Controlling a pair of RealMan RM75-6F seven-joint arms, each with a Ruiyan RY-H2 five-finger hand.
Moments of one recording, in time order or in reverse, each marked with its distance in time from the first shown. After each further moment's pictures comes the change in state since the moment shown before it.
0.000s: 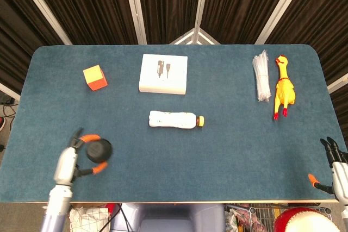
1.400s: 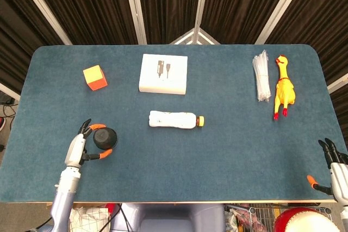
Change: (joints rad) left arm -0.131 -0.155 -0.091 0.302 -0.124 -0.234 -0.100; right arm 0.007 -0.006 -0.008 0.001 0.003 -0.024 -0.016
